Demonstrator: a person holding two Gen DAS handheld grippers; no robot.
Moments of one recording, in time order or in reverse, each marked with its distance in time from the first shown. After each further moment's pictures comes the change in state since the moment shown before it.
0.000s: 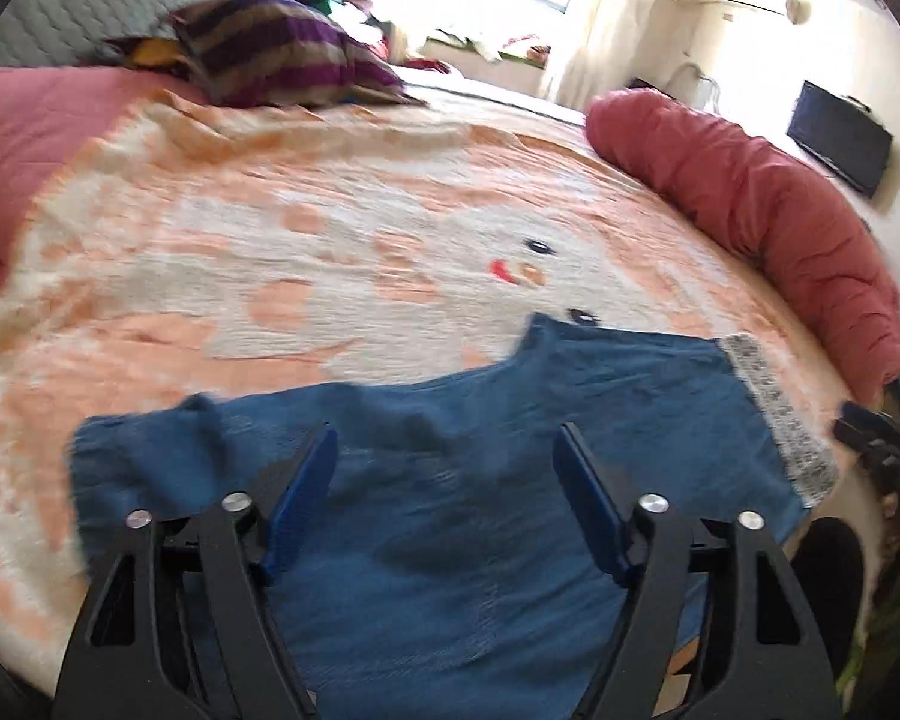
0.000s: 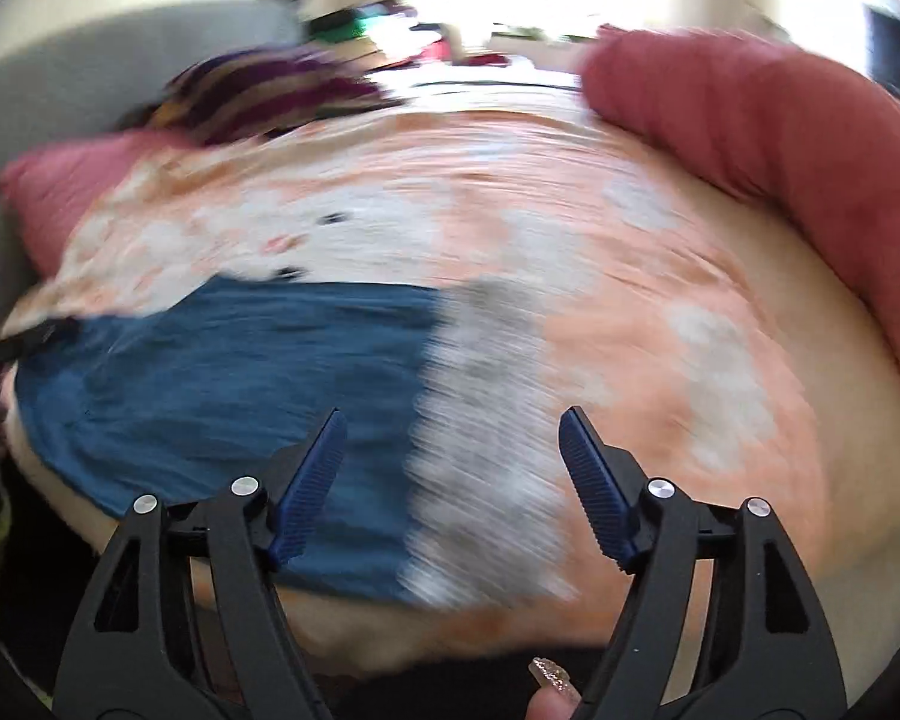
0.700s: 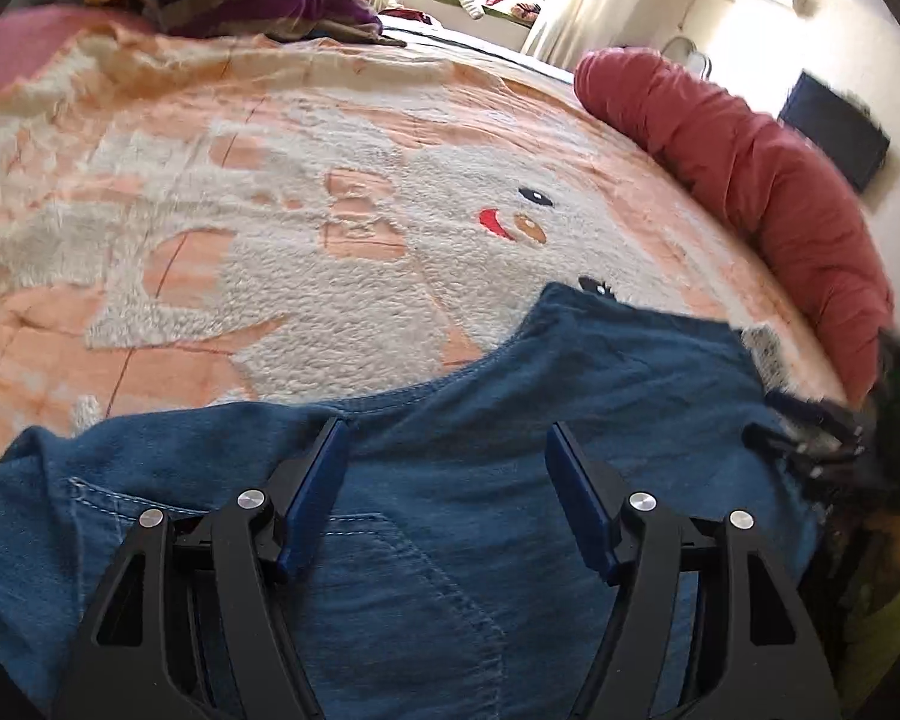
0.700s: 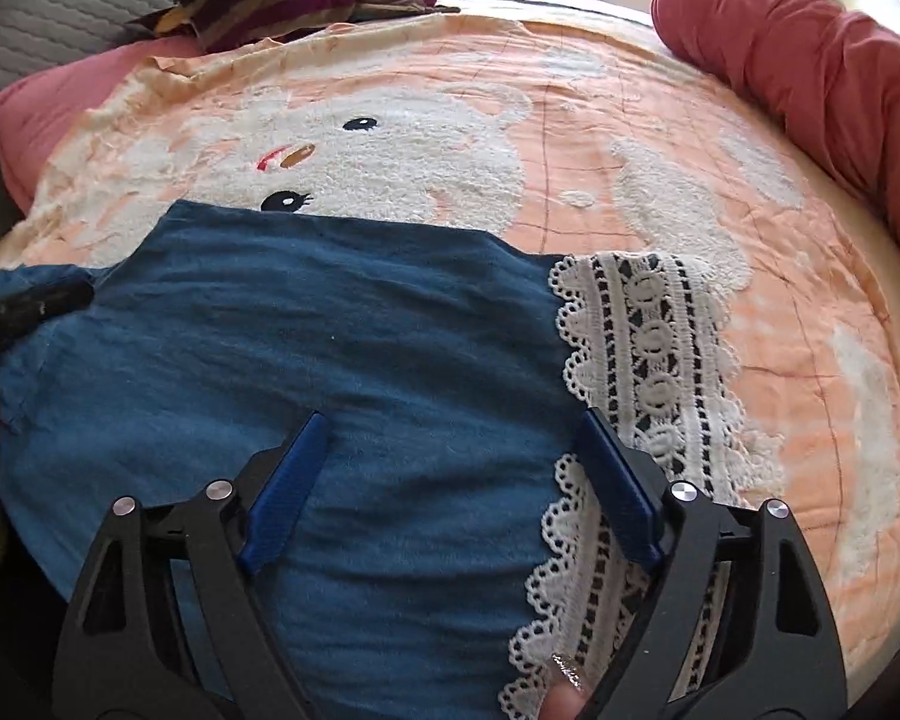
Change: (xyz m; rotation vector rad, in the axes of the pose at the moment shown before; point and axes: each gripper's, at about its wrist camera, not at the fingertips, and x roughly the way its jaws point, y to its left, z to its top) left arm 0.072 0.016 0.005 -0.049 0.100 -0.085; right arm 0.107 0.016 0.014 -0.032 0.179 0.016
